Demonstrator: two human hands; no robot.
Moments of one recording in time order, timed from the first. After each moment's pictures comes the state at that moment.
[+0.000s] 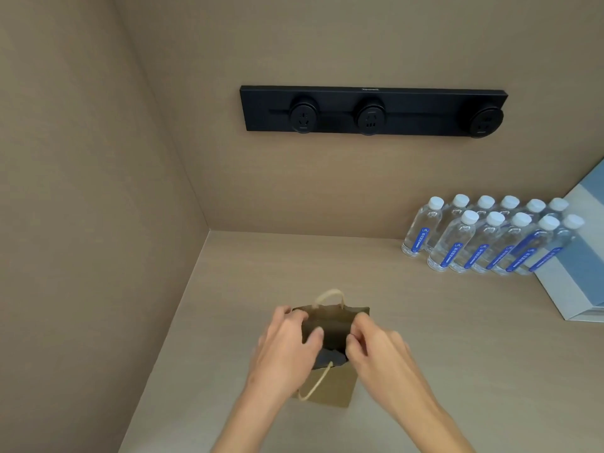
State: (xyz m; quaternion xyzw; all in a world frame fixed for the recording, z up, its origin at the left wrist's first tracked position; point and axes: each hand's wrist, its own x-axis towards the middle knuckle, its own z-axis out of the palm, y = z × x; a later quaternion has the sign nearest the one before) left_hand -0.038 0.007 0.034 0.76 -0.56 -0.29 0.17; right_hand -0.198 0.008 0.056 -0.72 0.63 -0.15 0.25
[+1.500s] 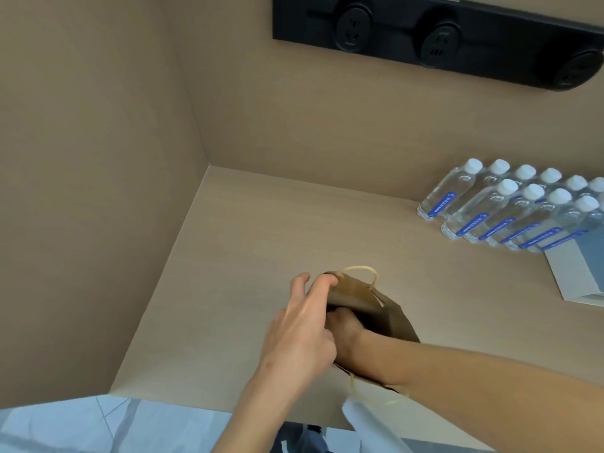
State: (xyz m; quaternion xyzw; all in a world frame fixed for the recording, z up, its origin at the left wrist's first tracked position) left_hand -0.029 0.033 0.041 0.70 -0.56 -0.40 0.18; right_hand -0.132 -0.023 -0.037 -0.89 0.32 0.33 0.08
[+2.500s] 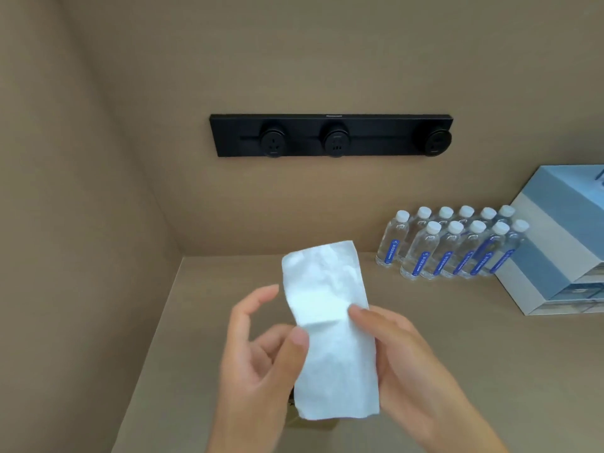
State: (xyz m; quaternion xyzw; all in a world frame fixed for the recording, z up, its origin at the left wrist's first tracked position) left_hand -0.041 0.056 0.152 0.43 -0.40 -0.55 0.60; right_hand -0.204 0.019 0.153 -0.28 0.38 -0.42 0.78
